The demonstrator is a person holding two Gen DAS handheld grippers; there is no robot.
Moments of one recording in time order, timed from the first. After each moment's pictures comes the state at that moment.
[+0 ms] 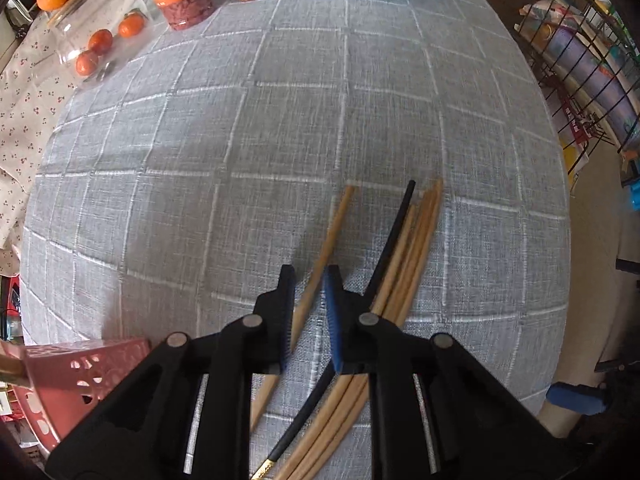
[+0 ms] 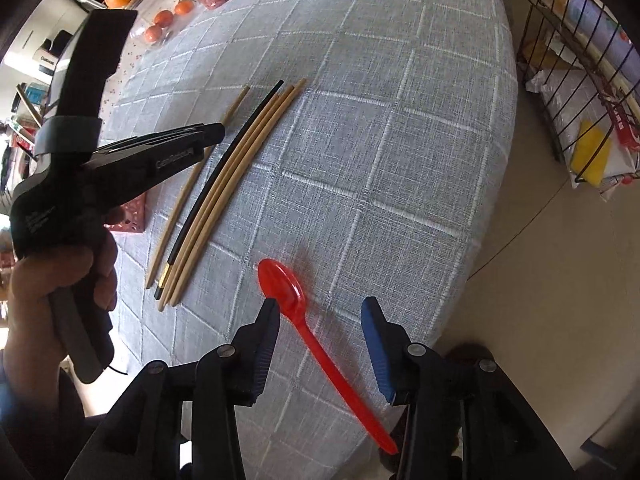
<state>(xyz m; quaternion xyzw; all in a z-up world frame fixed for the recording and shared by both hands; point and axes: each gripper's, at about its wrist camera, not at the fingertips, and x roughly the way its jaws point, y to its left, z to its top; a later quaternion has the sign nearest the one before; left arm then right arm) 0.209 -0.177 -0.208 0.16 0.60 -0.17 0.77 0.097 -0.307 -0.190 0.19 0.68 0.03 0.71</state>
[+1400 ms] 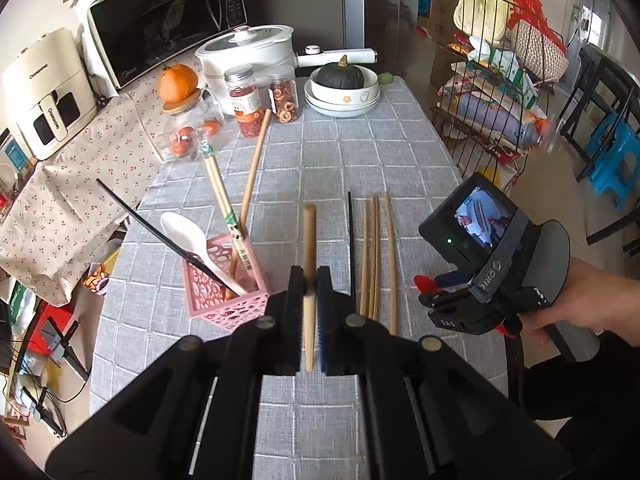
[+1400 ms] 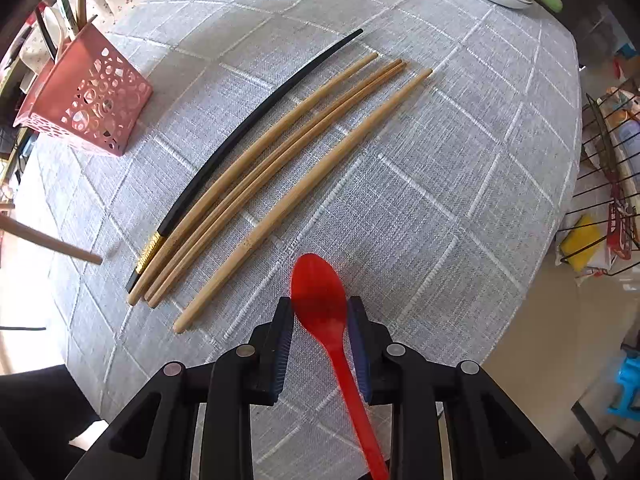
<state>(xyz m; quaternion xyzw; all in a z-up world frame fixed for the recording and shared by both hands) 0.077 -0.052 -0.046 0.16 0.43 -0.24 0.86 0.108 -0.190 -0.203 -0.01 0.68 0.03 0.73</state>
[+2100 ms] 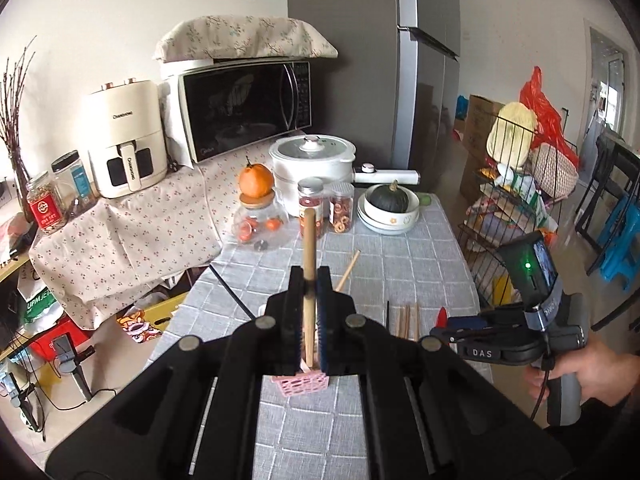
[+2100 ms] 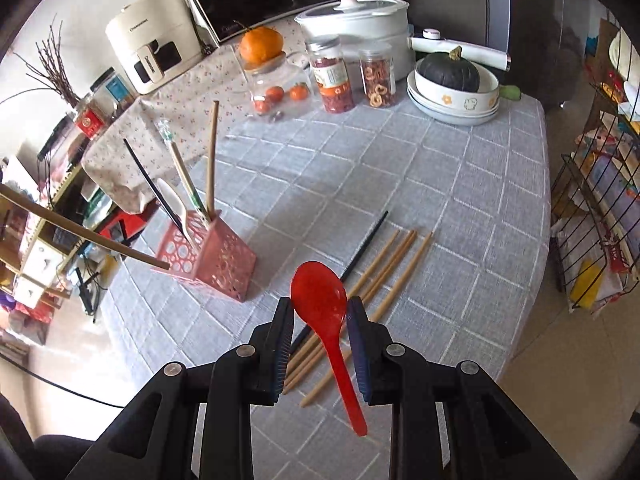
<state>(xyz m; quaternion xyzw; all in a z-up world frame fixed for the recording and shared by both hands) 0.073 0.016 0.037 0.06 0.28 -0.19 0.94 0.110 -0.192 -0.066 0.11 0.51 0.06 0.85</state>
